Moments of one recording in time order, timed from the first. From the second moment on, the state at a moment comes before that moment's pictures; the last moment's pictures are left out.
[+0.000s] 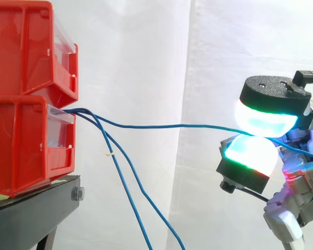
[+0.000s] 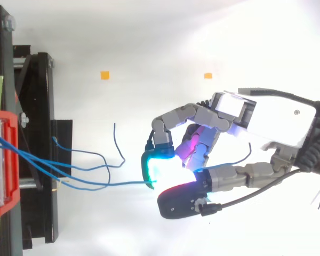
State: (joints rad) arm 0.28 -2.11 -1.49 -2.75 -1.02 -0.17
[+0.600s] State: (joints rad) arm 0.28 -2.11 -1.49 -2.75 -1.02 -0.17
